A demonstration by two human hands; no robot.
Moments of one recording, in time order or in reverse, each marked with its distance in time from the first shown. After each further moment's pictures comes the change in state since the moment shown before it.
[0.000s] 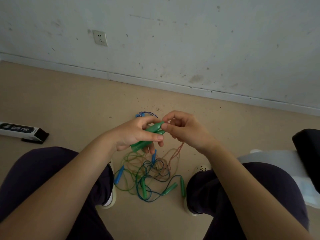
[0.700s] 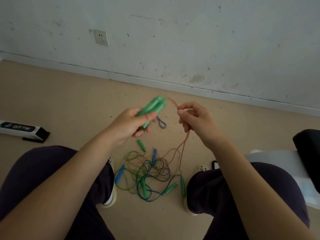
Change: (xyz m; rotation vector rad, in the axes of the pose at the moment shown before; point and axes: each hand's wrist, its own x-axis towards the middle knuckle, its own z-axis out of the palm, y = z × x) left_hand 0.001 -0.001 -0.010 -0.020 0.335 0.098; right_hand 0.001 0.002 -0.023 0.071 0.256 0.094
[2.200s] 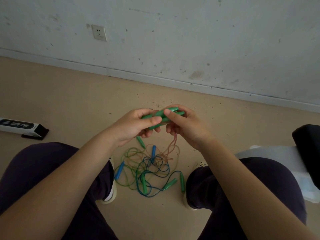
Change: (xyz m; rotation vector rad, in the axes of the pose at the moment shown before) left_hand -0.006 -0.002 0.013 -0.030 -0.106 -0.017; right_hand -0.005 0.006 0.028 0.283 -0.208 0.060
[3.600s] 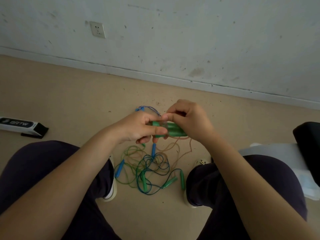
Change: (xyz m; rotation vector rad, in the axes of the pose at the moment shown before) left_hand 0.001 0.005 0.001 0.324 -0.211 0.028; right_hand -0.001 -0.011 -0.007 -0.763 0.093 -0.363
